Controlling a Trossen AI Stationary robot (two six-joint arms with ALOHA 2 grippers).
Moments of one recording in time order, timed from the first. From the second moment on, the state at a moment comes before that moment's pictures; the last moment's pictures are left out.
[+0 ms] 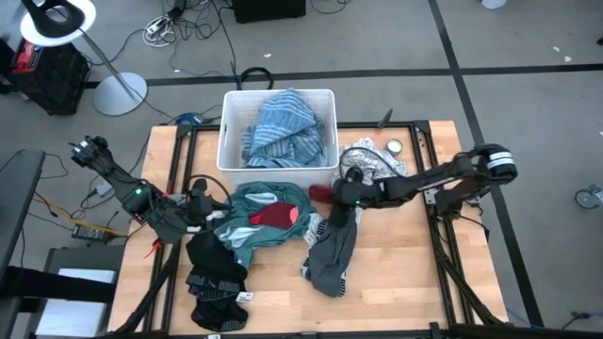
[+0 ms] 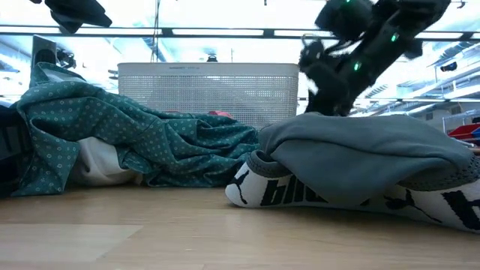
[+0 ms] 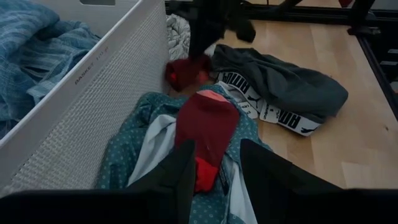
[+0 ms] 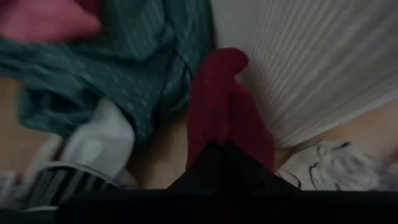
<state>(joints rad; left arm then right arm) -0.68 0.80 0.78 -0.70 -0.77 -0.55 0.05 1.47 0.71 0.01 0.36 0.32</state>
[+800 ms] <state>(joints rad) -0.68 0.80 0.78 -0.56 -0.77 -0.55 0.06 1.18 1.02 -0.19 0.43 0.06</state>
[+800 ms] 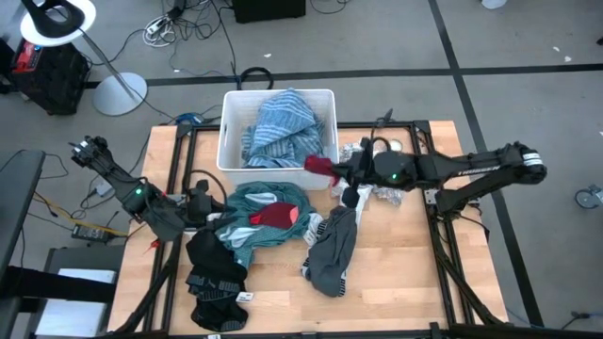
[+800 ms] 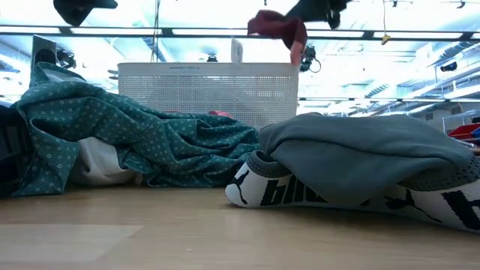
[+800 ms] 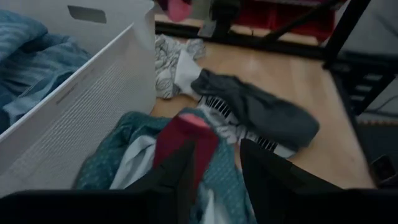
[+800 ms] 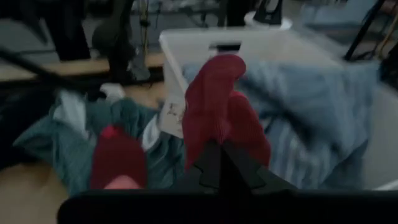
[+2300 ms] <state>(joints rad) -0.68 0.80 0.78 -0.52 -0.86 -0.52 -0.18 1.35 1.19 -0.36 0.31 -0.01</state>
